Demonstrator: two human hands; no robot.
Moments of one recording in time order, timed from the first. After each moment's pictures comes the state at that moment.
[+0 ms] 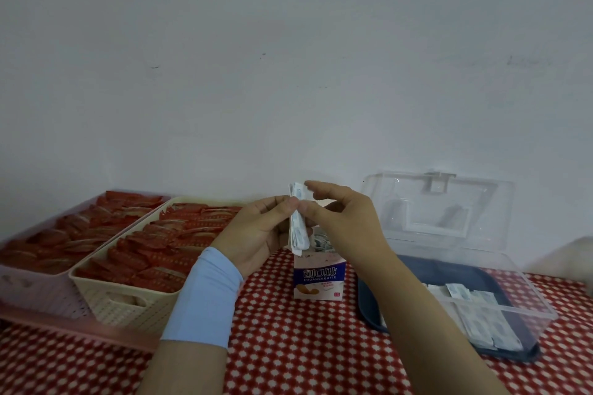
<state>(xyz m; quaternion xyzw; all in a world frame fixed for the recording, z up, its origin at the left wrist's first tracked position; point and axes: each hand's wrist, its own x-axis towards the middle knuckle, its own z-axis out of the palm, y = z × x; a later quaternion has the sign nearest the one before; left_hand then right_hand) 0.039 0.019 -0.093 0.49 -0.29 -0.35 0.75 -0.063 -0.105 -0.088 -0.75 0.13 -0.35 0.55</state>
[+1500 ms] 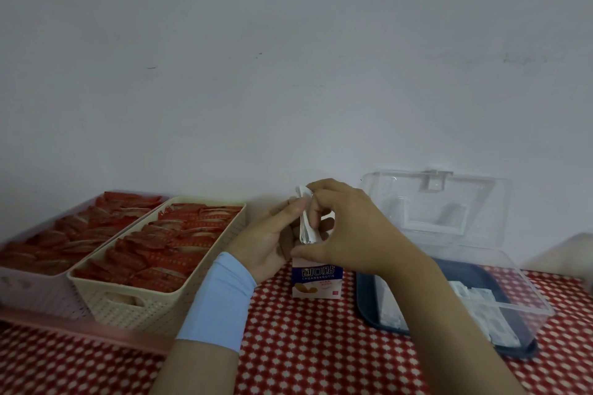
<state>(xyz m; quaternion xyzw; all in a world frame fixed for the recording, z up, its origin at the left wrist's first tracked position) 0.007 0.014 -0.085 0.46 -0.31 -0.37 0.74 -0.084 -0.113 -0.076 -0.93 0.00 -0.29 0.24</state>
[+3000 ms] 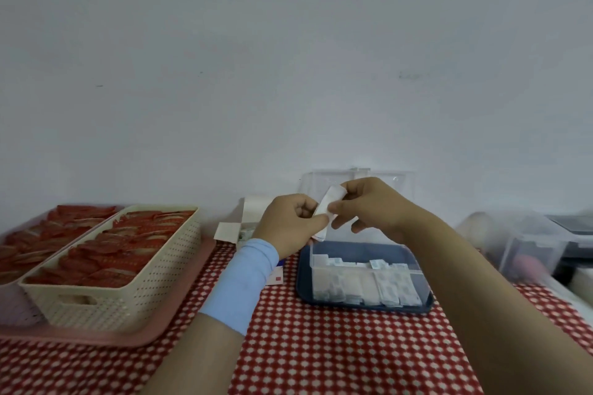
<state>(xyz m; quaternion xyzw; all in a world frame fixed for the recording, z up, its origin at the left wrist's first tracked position) -0.067 -0.061 -0.076 0.73 -0.43 -0.11 0.52 -0.189 -0.187 -0.039 -0.82 0.21 -0.18 0.50</state>
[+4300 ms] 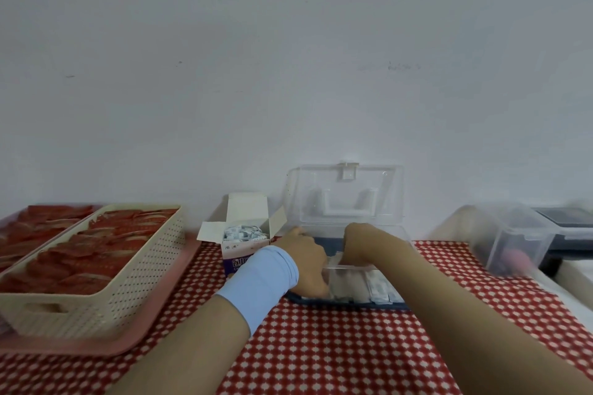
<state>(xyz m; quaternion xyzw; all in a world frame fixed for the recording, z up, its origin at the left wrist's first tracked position) -0.068 -0.102 -0.122 0.74 -0.65 0.00 -0.15 -0.155 -0.226 -0.121 -0.92 0.36 0.09 0.12</state>
